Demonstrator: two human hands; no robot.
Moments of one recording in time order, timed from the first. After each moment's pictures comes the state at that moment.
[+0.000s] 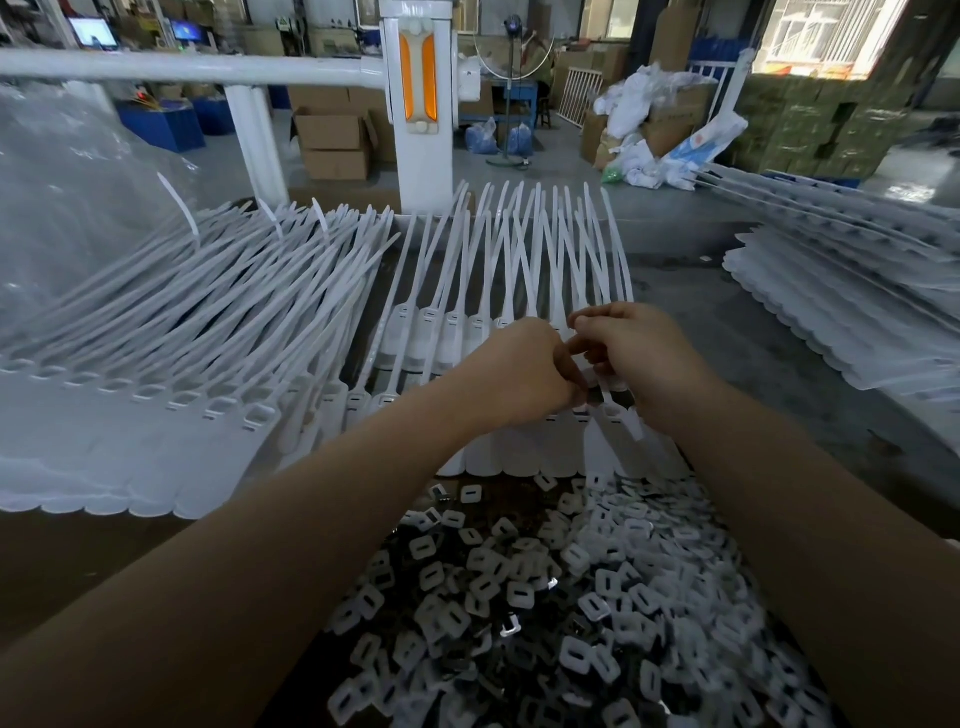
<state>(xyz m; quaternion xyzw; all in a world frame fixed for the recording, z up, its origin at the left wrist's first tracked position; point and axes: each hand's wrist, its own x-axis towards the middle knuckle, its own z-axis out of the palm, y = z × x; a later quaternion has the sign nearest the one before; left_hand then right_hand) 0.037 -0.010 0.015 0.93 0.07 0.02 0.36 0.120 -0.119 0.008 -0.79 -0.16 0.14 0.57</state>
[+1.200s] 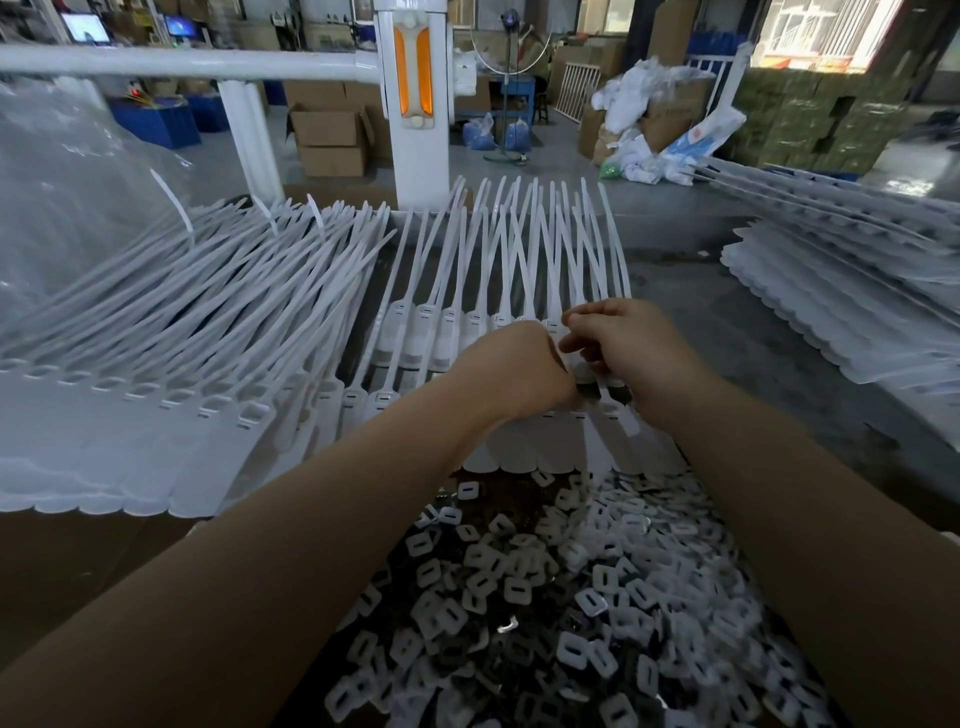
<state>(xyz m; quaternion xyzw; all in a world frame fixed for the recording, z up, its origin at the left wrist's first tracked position) 0.045 -0.016 0.013 0.94 0.15 -0.01 0.31 0.121 -0.119 0.007 -0.80 -0.17 0.13 0.56</state>
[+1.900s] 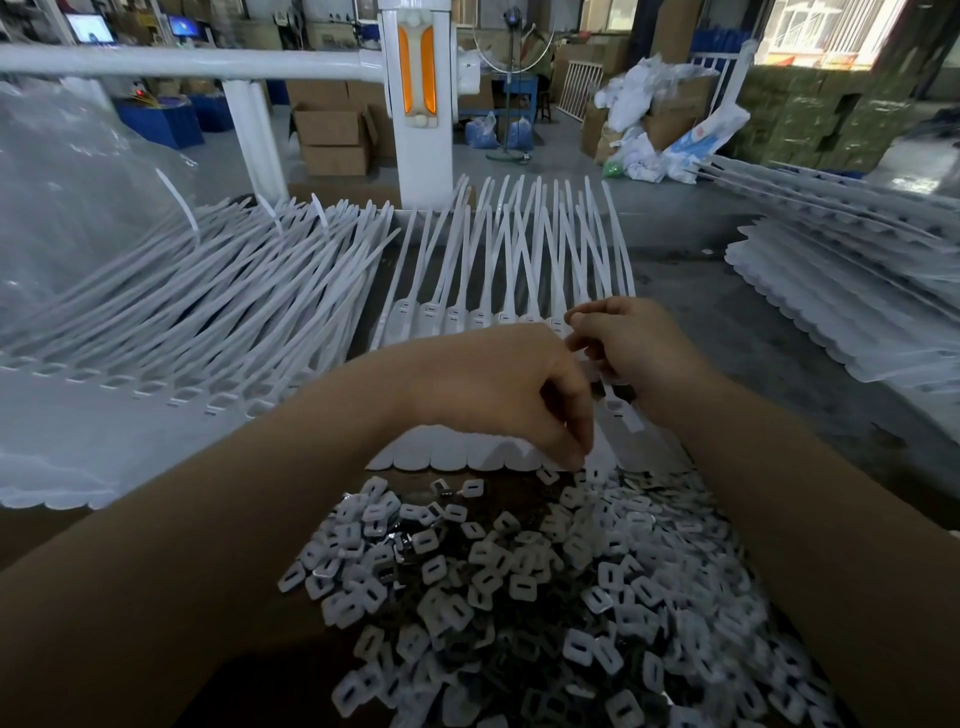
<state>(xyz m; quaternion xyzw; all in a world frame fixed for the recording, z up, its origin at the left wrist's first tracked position) 0.004 0.001 0.045 0.93 -0.15 -0.10 0.31 0.118 -0.119 0.009 -0.80 -0.17 0.13 0.55</state>
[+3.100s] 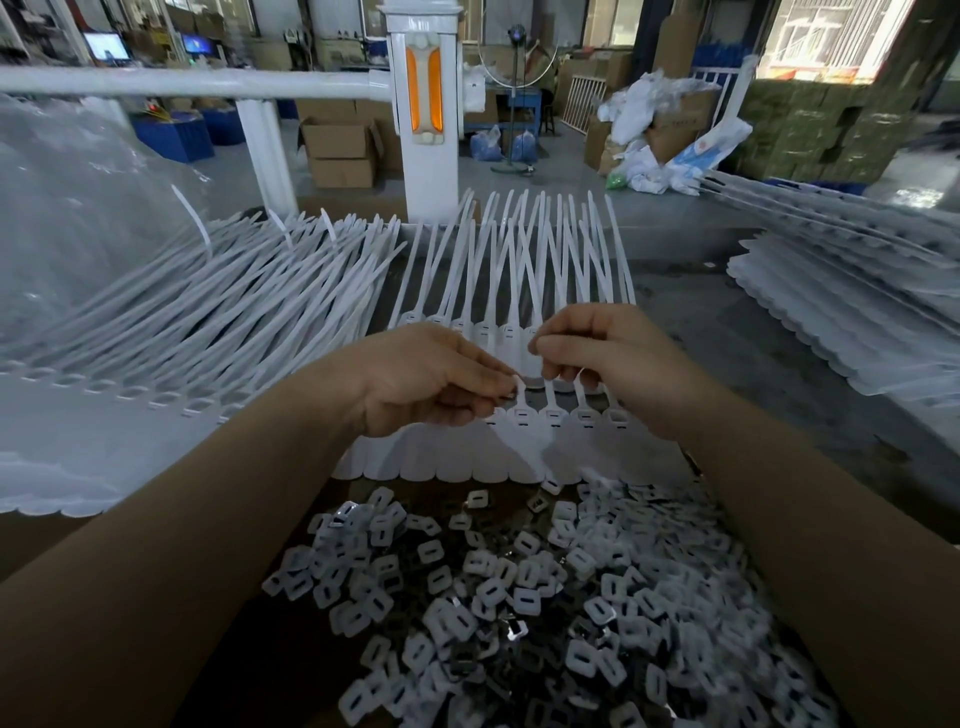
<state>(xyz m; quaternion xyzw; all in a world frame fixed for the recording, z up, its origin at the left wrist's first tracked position) -0.010 0.042 0.035 0.75 0.15 -0.10 0.64 0.106 -0.127 0.019 -0.76 -0.37 0.16 0.51</state>
